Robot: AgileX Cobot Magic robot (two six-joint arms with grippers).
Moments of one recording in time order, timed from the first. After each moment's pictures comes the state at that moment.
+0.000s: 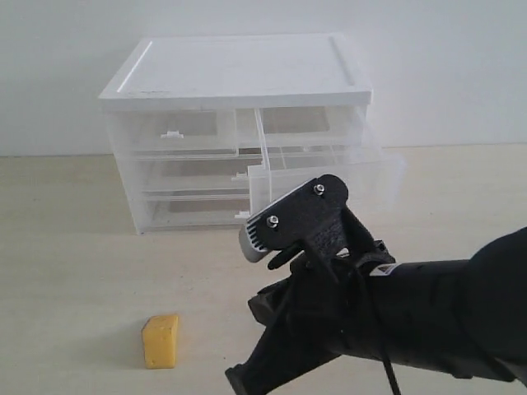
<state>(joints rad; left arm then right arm) 0.00 0.00 0.00 0.02 0.24 0.02 0.96 1.39 -0.63 1.18 -0.08 -1.09</state>
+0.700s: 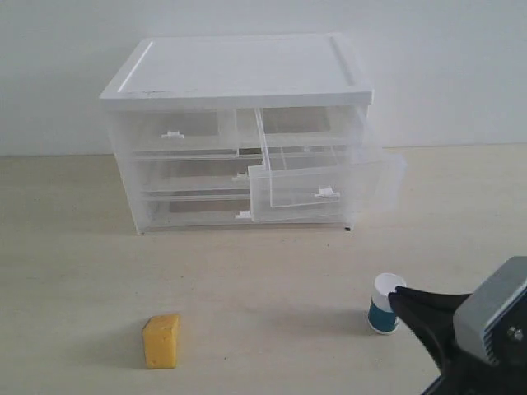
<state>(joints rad) 0.00 0.00 0.00 0.02 0.24 0.02 0.84 1.16 -0.06 0.32 -0.77 -0.36</state>
